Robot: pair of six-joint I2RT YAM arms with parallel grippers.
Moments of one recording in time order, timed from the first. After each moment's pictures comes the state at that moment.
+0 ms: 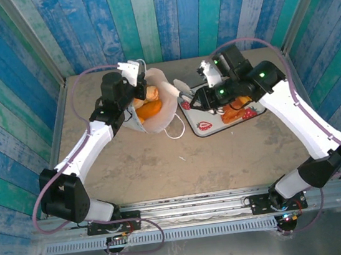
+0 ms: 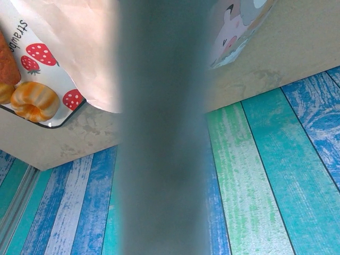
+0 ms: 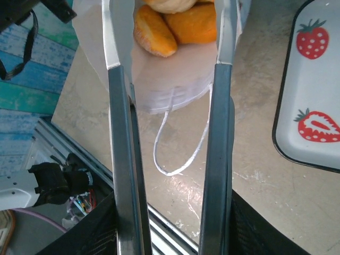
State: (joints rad) left arm -0.36 1.43 1.13 0.06 0.10 0.05; right arm 0.61 1.51 1.76 -1.17 -0.36 0.37
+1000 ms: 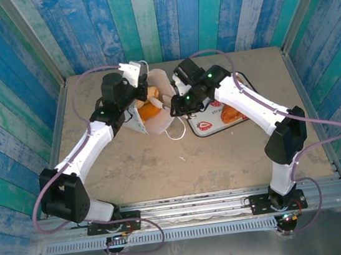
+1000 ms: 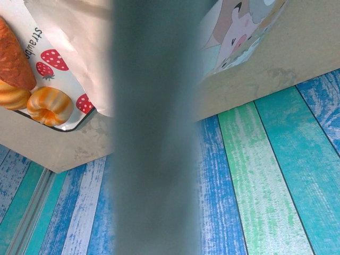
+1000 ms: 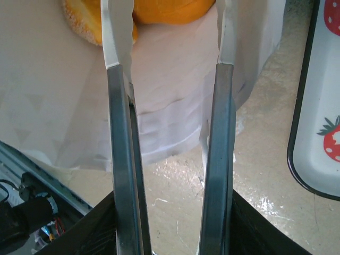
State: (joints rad) left arm -0.37 1.43 1.12 0.07 0.16 0.05; right arm 0.69 1.85 1.83 -1.07 -0.26 0.46
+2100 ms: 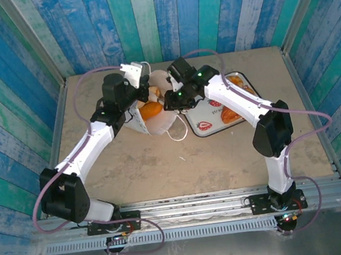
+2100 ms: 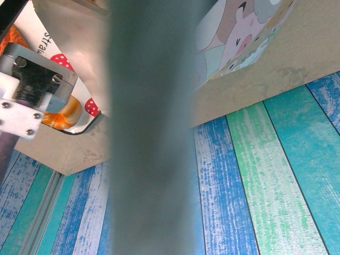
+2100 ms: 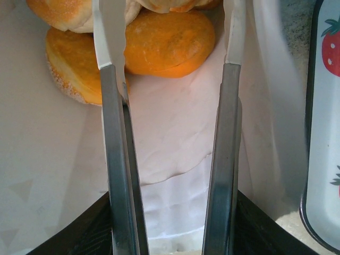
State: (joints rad) left arm -0.37 1.43 1.11 0.07 0.18 0.05; right arm 0.67 1.98 1.90 -0.96 -0.24 0.53
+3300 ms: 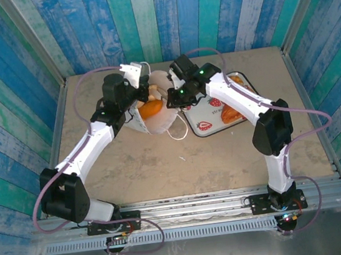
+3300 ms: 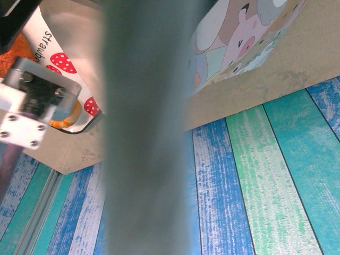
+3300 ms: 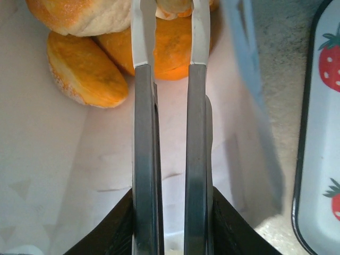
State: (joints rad) left arm -0.37 1.43 1.11 0.07 0.17 0.03; right arm 0.65 1.98 1.91 -0.97 -0.26 0.47
